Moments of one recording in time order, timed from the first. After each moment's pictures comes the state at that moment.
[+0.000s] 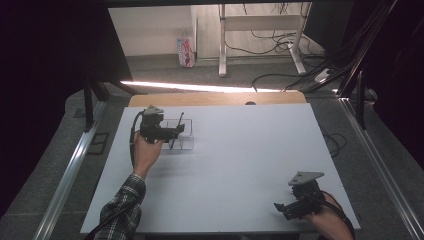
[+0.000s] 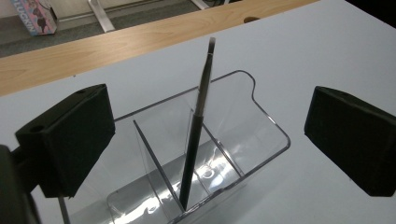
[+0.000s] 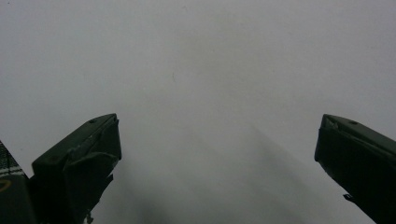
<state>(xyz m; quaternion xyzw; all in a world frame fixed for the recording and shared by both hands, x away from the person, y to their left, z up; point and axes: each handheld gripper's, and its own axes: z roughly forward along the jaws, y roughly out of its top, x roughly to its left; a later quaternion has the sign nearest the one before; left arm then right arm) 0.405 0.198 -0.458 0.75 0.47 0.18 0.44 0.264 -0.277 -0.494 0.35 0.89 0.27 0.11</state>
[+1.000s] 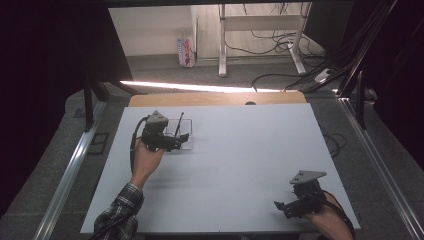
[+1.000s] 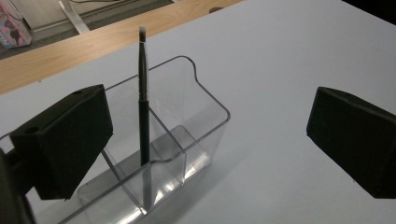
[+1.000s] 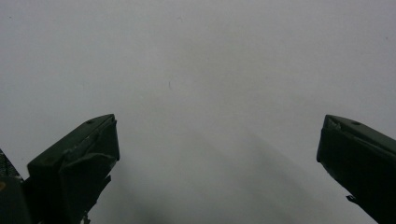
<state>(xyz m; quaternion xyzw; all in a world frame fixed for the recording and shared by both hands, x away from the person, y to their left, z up) 0.376 0.184 -0.452 0.78 0.42 0.17 0.44 0.264 -0.279 -0.491 0.36 0.88 0.28 0.12</state>
